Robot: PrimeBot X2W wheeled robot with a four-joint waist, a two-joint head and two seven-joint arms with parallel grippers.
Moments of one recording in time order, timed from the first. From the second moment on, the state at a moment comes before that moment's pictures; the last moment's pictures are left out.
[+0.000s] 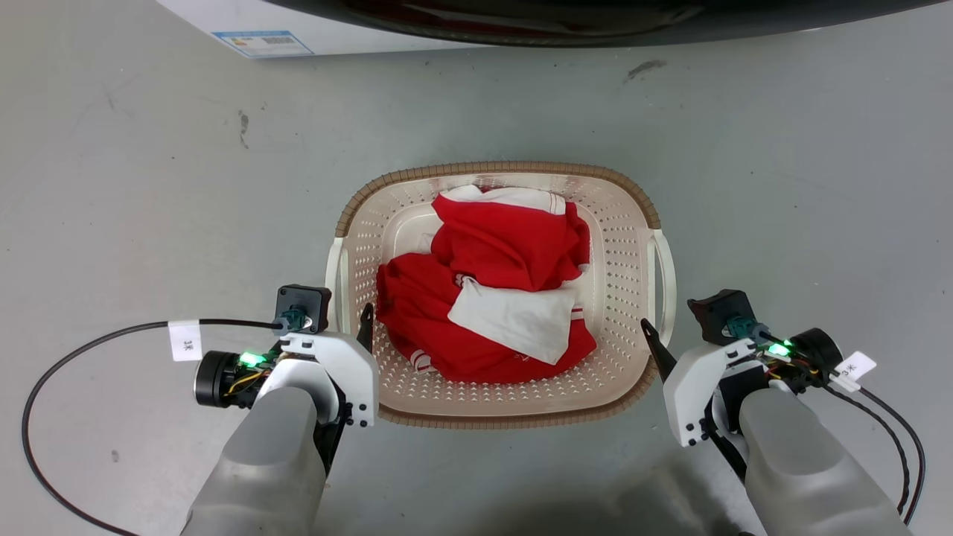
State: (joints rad) left arm -0.73 0.05 -0.13 1.23 -0.08 -0.06 -0.26; right arm -0.67 -0.05 0.16 1.17 -0.12 0.13 -0.26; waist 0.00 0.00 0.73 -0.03
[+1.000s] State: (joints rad) left arm -0.74 0.05 -0.24 1.28 -0.15 -0.07 -0.26; right arm -0.72 -0.05 0.27 1.27 0.01 0.13 -0.25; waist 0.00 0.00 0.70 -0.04
